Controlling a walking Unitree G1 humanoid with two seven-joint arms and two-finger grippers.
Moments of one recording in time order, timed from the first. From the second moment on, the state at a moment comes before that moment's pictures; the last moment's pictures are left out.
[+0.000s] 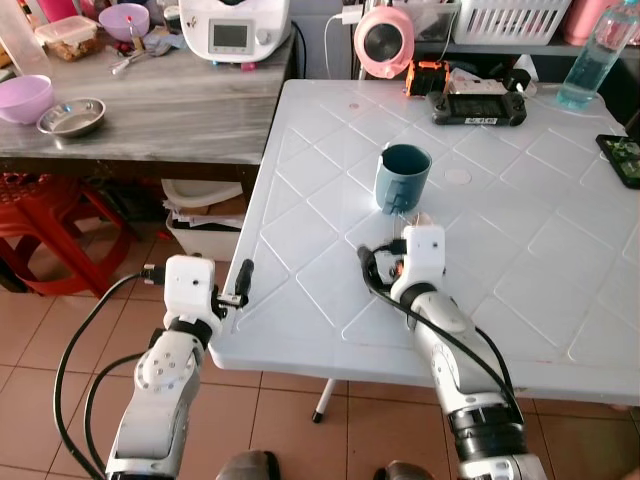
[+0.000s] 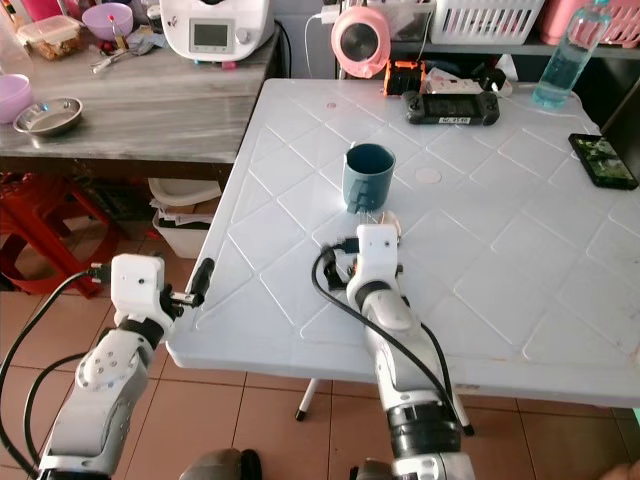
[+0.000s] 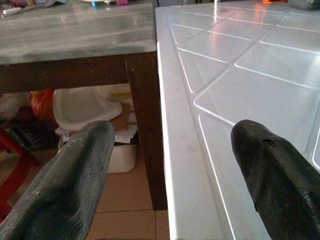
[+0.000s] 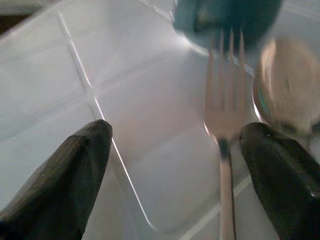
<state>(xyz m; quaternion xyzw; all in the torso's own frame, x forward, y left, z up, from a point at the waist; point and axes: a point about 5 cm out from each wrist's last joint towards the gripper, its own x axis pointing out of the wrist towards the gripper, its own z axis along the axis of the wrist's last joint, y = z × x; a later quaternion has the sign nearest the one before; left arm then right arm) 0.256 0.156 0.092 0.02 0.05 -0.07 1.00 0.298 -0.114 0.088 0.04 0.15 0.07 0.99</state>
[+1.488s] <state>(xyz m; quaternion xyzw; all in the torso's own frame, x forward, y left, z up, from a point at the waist) 0.257 0.155 0.084 0.03 0.08 -0.08 0.99 0.286 -0.139 0.082 0.10 0.24 0.06 0.96</state>
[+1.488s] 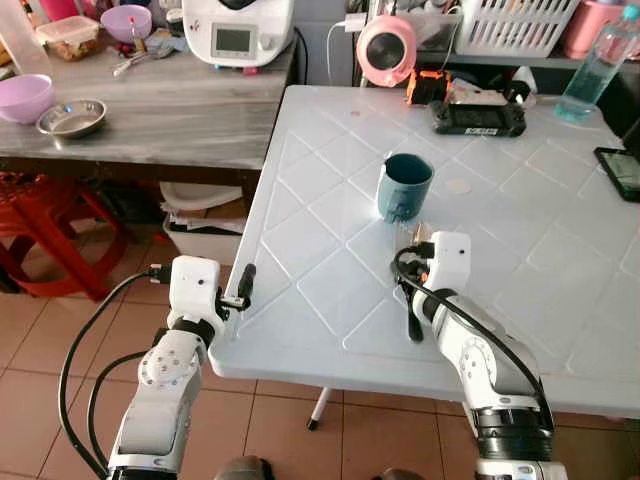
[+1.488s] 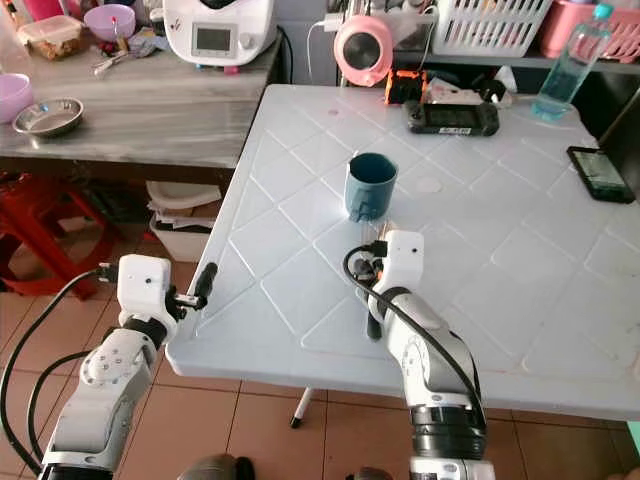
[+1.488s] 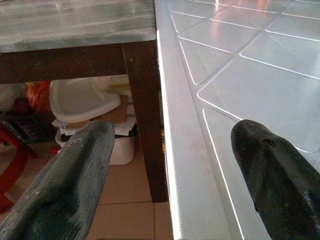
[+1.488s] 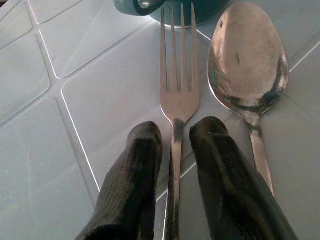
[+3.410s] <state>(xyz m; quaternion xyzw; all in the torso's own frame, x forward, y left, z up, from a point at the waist) 0.267 0.148 0.075 0.01 0.10 -0.05 0.99 0.283 -0.131 0.085 0.20 0.20 0.04 0.96</state>
